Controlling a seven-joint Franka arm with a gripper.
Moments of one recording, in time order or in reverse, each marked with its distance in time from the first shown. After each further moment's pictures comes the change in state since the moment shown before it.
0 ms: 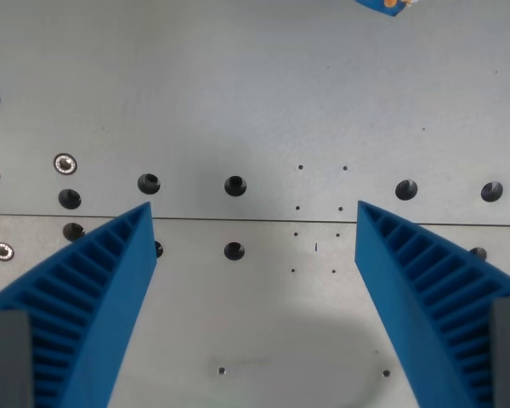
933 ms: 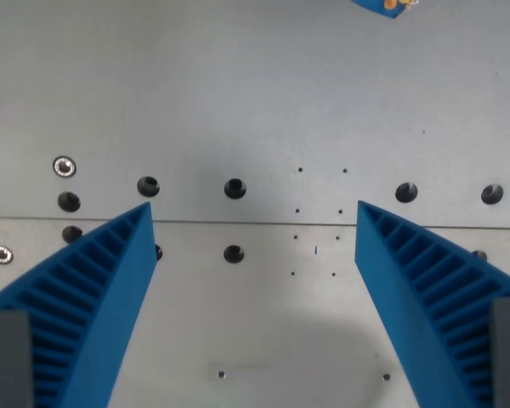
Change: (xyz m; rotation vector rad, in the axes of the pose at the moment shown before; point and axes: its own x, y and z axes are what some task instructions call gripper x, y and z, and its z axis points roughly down) arm 0.003 0.001 0.003 0.000 0.003 0.002
